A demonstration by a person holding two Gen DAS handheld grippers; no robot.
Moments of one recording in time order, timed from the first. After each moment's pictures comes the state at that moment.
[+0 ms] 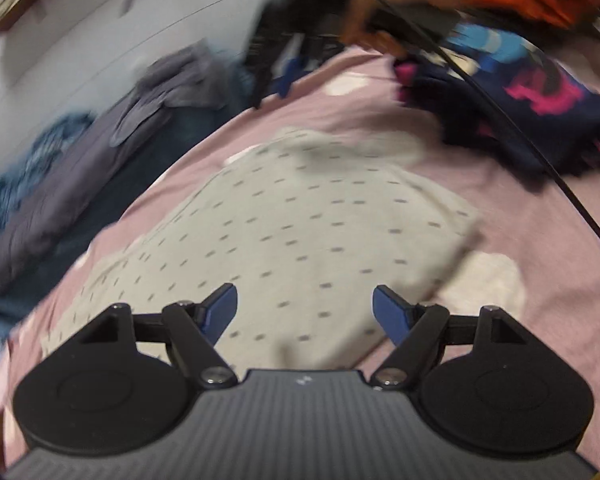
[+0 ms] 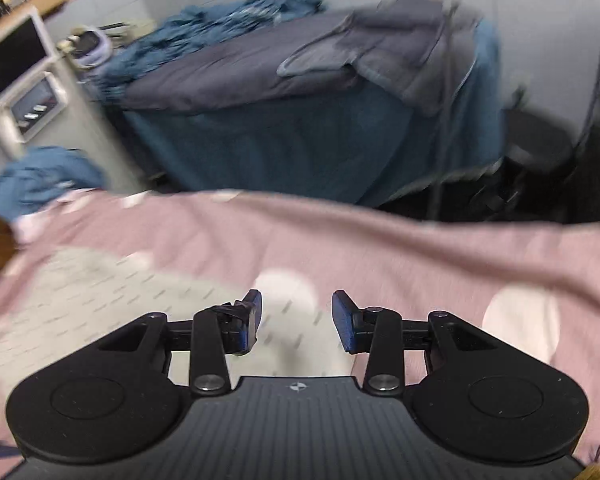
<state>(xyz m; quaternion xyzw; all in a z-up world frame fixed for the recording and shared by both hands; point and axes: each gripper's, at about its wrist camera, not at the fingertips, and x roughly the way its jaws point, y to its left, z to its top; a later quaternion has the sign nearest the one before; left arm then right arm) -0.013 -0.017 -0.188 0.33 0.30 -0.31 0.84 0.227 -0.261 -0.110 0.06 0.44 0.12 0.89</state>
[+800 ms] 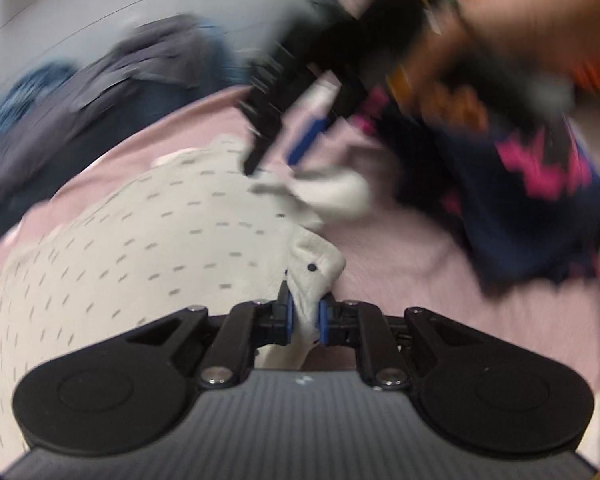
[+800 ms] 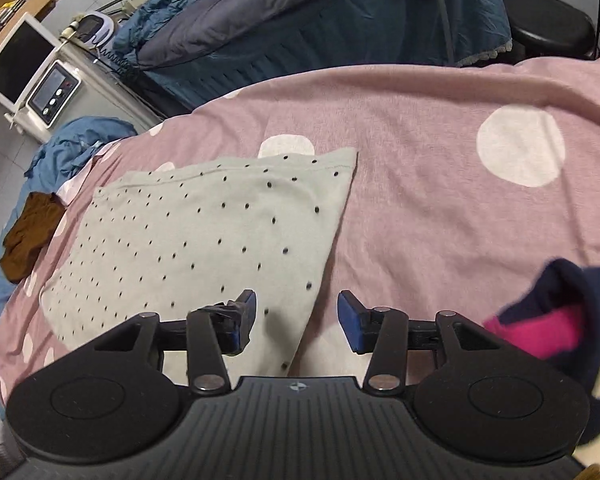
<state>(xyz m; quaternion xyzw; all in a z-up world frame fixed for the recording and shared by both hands) 0.023 -0.090 -0.198 0.18 0.38 -0.29 0.86 0.188 -0.287 -0.153 0.15 0.53 0.15 0.82</state>
